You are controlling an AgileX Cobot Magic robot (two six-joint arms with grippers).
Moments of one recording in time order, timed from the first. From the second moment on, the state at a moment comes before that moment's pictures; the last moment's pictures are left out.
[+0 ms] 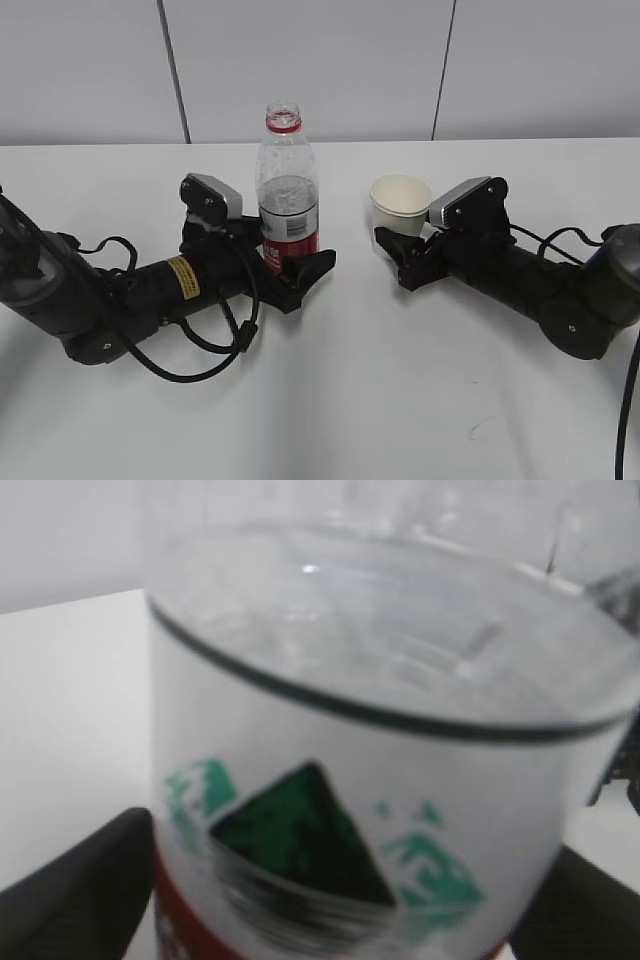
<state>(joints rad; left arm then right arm) -0.40 2.27 -0.95 0.58 -1.13 -0.30 0.12 2.30 -0.94 -0.44 -1.10 -0.01</state>
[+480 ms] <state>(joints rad) -0.40 2.27 -0.95 0.58 -1.10 -0.30 0.12 2.30 -0.94 -0.44 -1.10 0.00</state>
